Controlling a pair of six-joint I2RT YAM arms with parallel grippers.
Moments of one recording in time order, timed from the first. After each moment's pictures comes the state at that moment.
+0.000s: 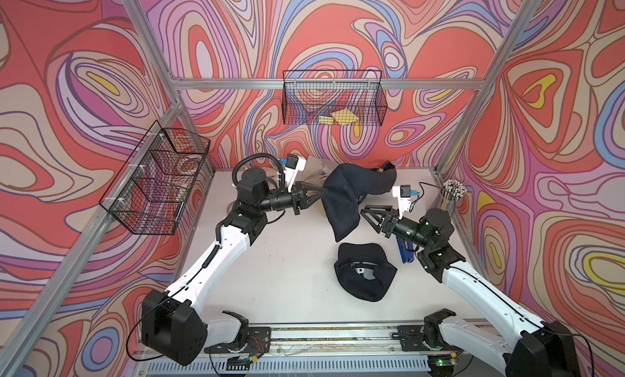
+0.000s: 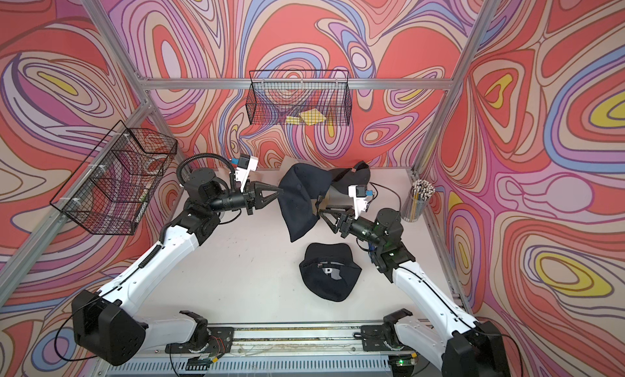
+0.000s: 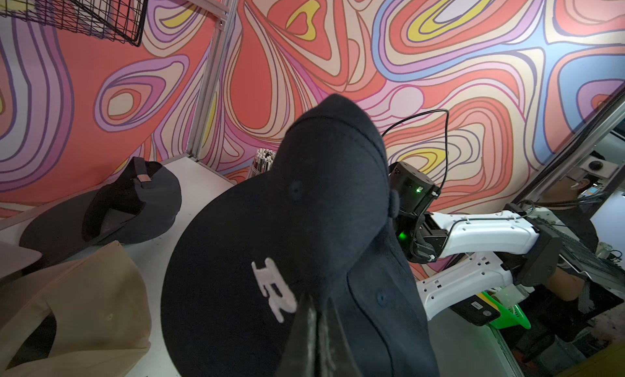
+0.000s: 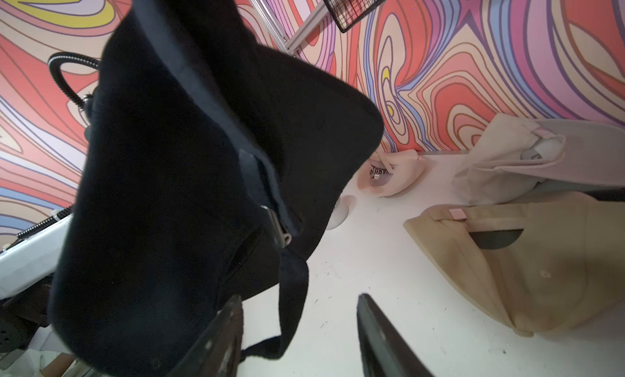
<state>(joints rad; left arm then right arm) -0.36 1.30 1.14 0.17 0.99 -0.47 0.31 1.05 0.64 0.47 -0.71 0.59</state>
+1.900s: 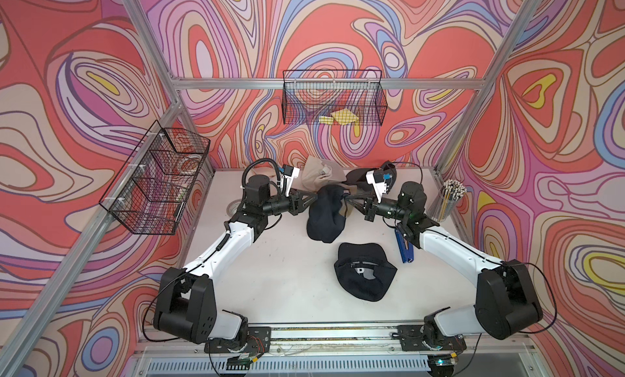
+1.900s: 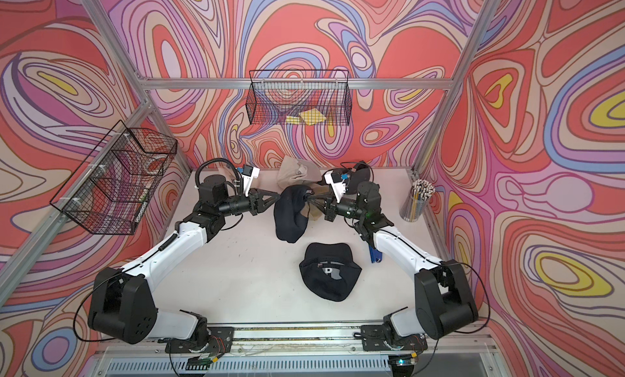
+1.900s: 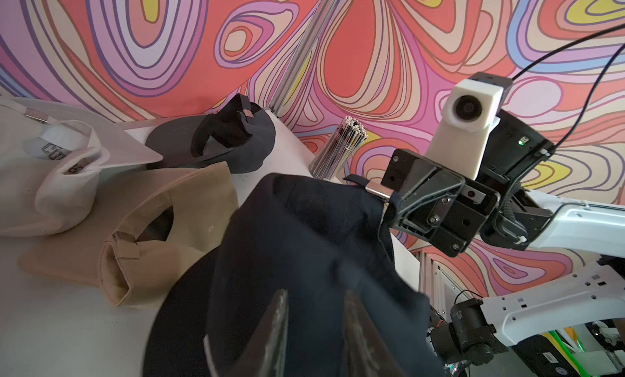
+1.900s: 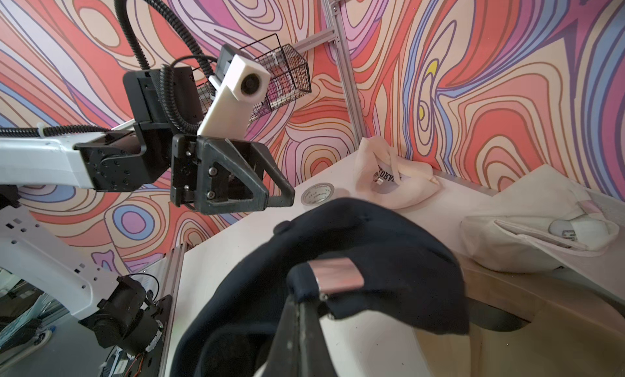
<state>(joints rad) -0.27 1.42 1.02 0.14 0.84 -0.38 0.31 1.45 0.94 0.43 -0.90 0.22</state>
